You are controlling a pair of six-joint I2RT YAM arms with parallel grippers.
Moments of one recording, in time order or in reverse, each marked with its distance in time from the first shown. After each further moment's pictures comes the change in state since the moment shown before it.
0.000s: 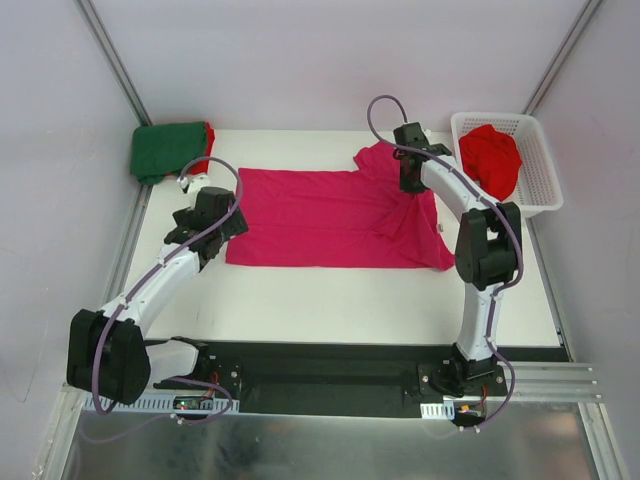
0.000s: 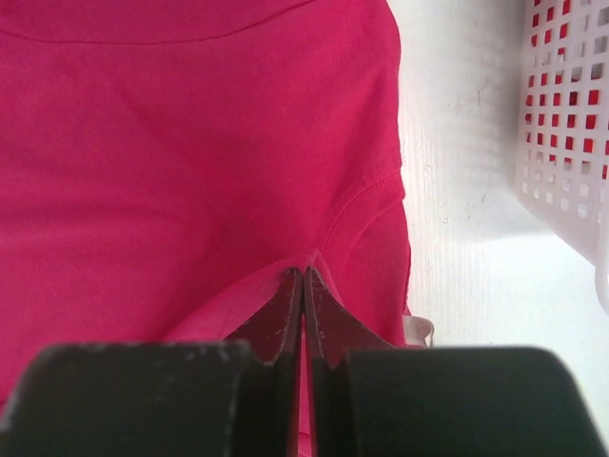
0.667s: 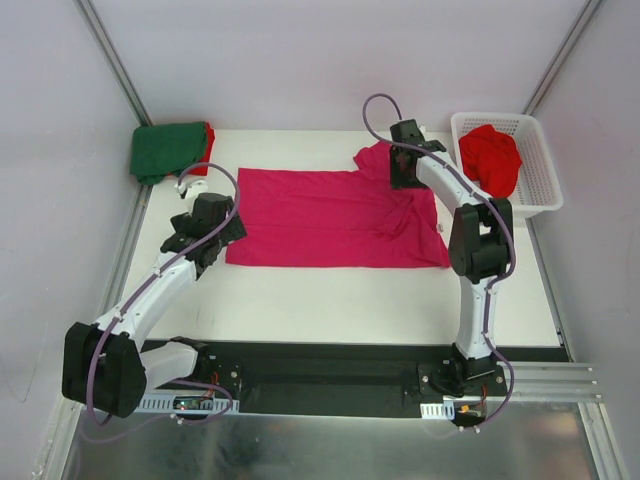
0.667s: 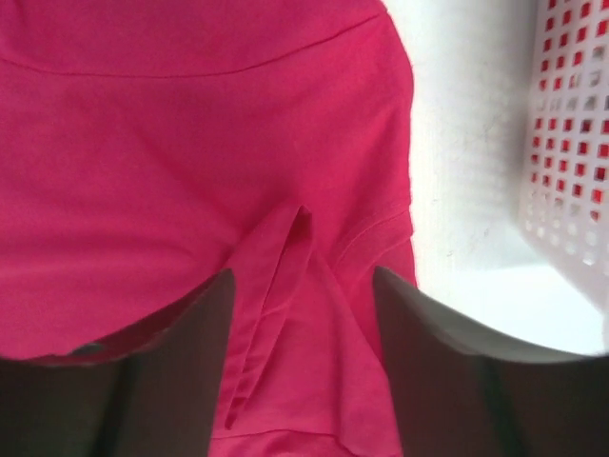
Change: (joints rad) left arm -0.007 -0.071 -0.050 -0.011 0.001 0.000; right arm 0.000 0.089 0.099 -0.006 0.003 -0.034
